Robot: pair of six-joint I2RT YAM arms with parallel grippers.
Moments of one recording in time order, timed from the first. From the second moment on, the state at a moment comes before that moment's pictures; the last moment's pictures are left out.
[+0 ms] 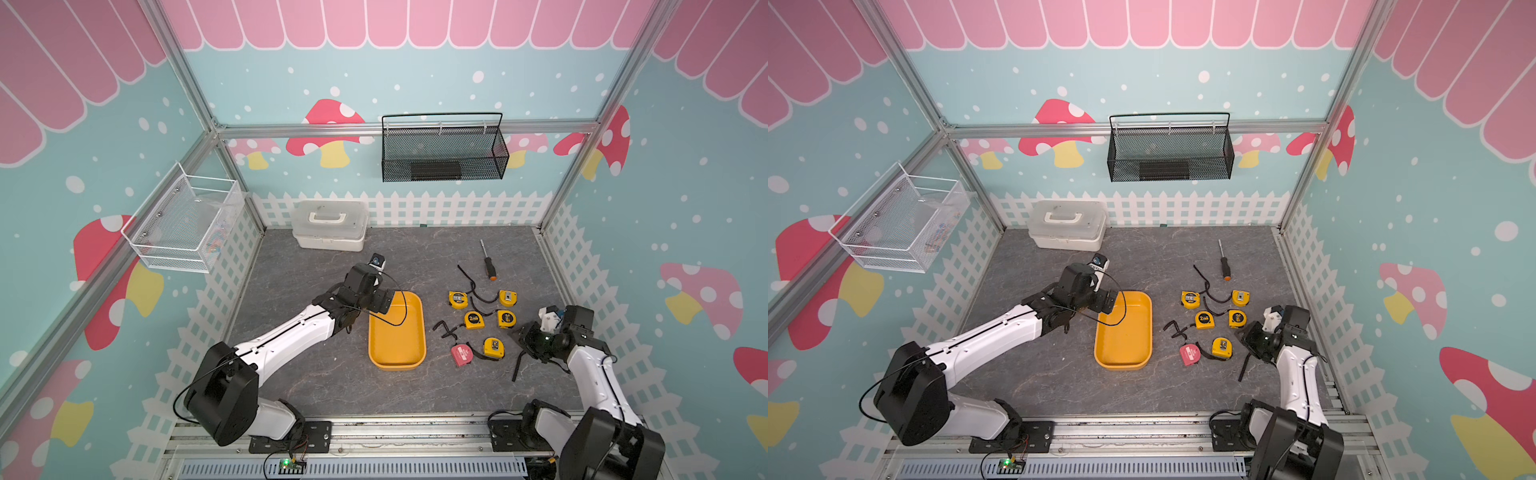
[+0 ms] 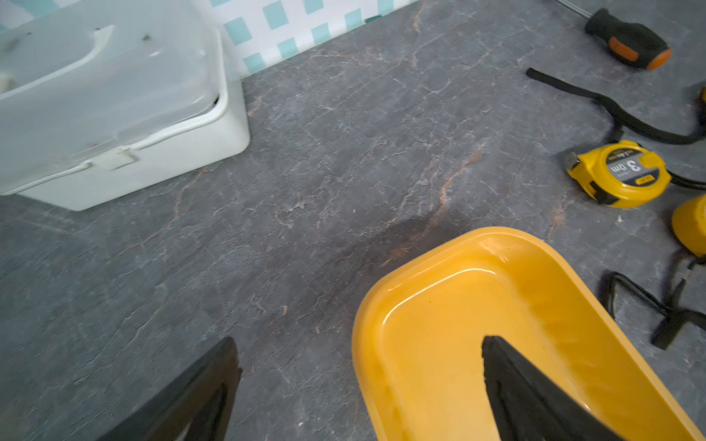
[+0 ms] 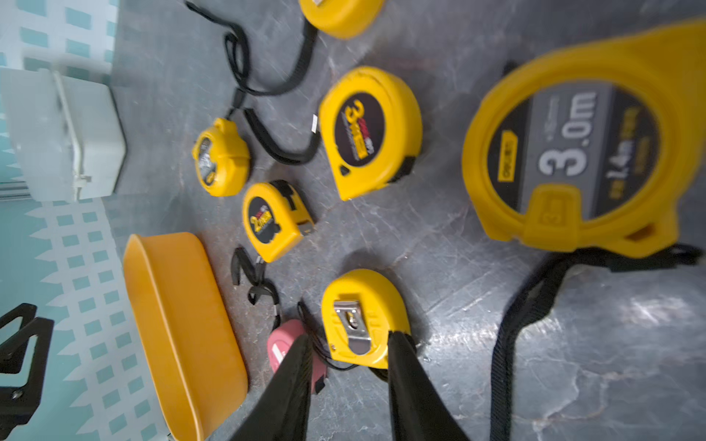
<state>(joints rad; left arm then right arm) -0.58 1.41 0.96 -0.25 -0.24 -0.03 -0.42 1.00 0.57 -0.68 -0.58 0.33</state>
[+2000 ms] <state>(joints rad) -0.05 1.54 0.38 0.85 -0.26 -0.07 0.07 1.52 0.35 0.81 0.21 -0.21</state>
